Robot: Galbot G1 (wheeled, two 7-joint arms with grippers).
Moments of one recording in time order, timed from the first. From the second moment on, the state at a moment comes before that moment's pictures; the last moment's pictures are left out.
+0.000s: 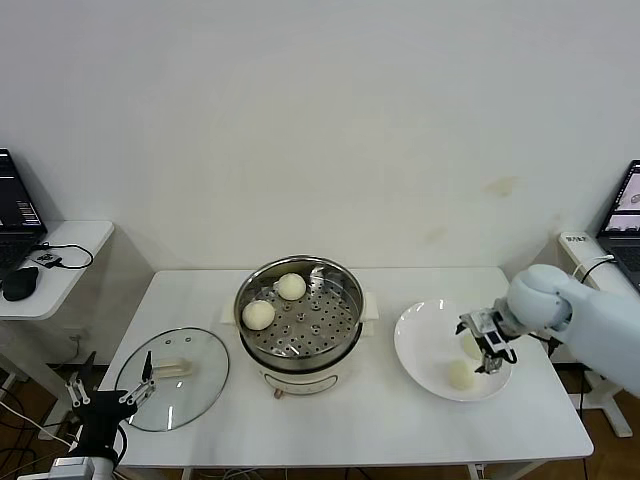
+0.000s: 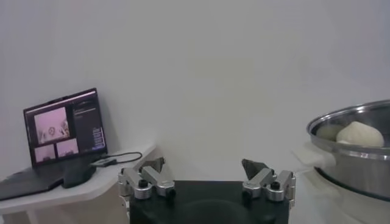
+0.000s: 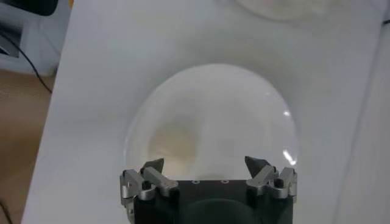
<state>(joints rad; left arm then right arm) 1.78 -1.23 -0.77 -2.16 -0.17 -0.02 -0.18 -0.01 0.47 -0.85 1.60 -0.17 -0.25 -1.07</state>
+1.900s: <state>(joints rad) 1.75 -1.22 -0.76 -2.15 -0.17 -0.02 -0.19 -0.08 0.52 -0.78 1.52 -0.15 -0.29 -1.05</state>
